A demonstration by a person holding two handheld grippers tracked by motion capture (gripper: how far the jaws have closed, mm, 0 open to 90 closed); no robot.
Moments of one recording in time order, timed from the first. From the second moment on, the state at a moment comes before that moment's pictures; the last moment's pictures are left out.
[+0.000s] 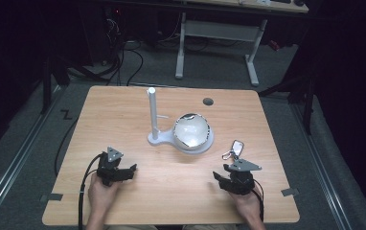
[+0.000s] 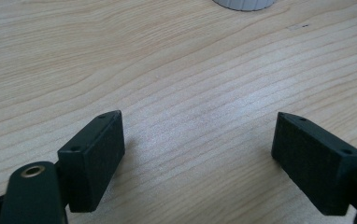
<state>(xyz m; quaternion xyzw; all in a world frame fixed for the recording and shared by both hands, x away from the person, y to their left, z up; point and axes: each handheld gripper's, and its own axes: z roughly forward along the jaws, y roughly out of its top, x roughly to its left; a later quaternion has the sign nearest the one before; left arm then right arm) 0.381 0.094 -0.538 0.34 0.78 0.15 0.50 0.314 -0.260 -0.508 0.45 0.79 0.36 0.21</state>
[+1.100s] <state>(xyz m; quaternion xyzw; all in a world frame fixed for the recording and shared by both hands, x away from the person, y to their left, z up) 0.380 0.093 -0.538 0.35 0.78 0.15 0.50 0.336 -0.323 -0.507 0.55 0.72 0.34 0.24</state>
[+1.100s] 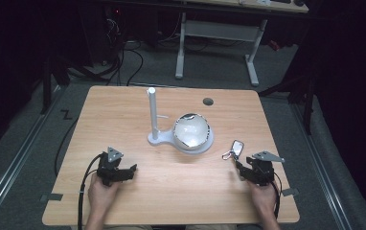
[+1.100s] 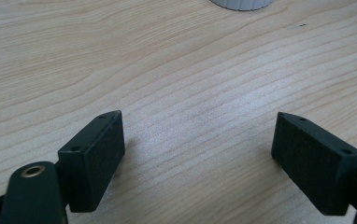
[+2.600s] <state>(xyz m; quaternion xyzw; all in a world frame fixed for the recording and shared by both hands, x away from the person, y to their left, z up) 0.381 0.093 -0.537 0.34 0.78 0.14 0.50 0.365 -0.314 -0.524 0.55 0.74 0.30 0.24</state>
